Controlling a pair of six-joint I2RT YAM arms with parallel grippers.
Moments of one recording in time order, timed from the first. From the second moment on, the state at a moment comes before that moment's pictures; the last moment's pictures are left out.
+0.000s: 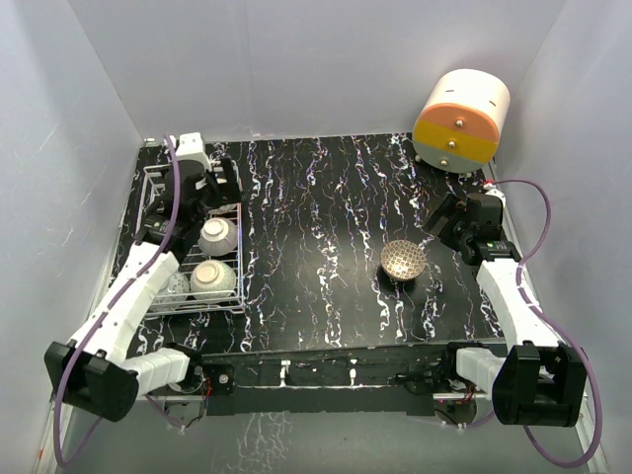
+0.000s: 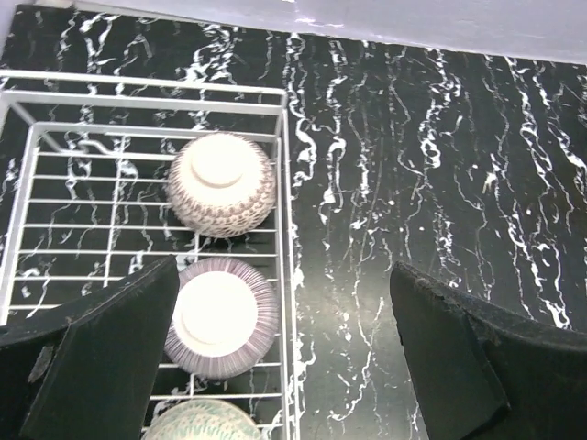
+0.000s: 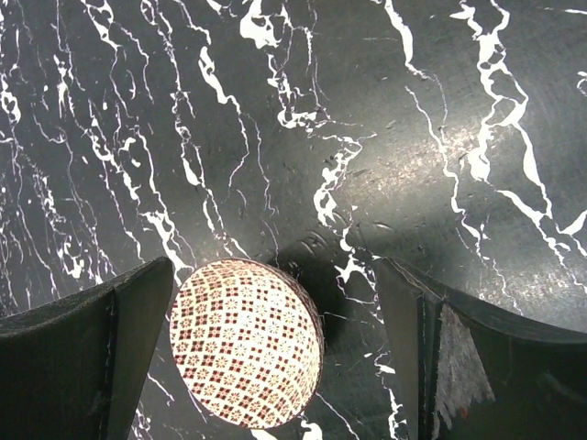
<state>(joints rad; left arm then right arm) -0.34 1.18 1.11 -0.34 -0.31 -0.24 -0.06 1.08 0.76 -0.34 0.01 0.52</state>
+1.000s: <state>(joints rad) -0.19 1.43 1.03 -0.48 -0.40 -0.30 -0.04 1.09 0.70 -0.31 -0.04 0.50</state>
